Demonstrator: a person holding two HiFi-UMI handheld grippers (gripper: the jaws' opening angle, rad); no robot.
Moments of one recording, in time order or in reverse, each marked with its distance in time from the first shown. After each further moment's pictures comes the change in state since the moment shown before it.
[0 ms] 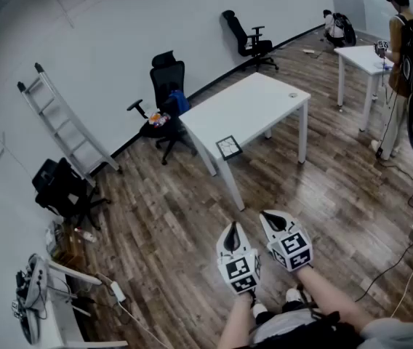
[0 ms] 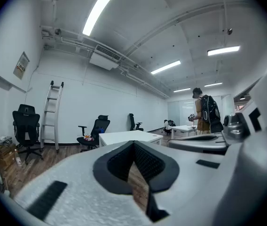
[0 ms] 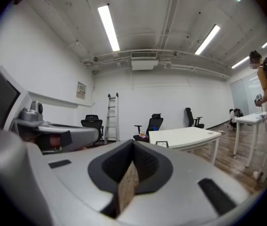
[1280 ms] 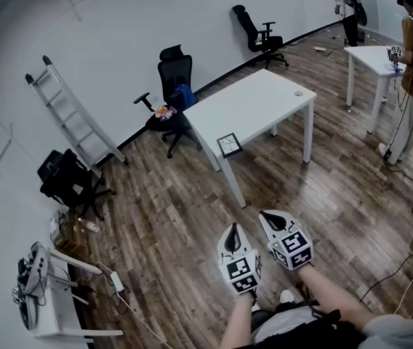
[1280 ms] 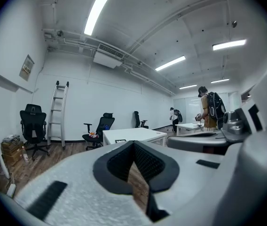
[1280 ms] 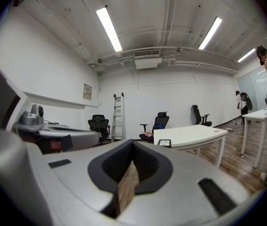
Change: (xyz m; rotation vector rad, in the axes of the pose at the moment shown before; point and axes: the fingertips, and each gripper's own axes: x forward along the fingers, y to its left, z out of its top) left arm 0.012 -0.035 -0.013 -0.009 0.027 0.080; right arm -0.008 -0.036 -0.004 0.003 0.003 0.095
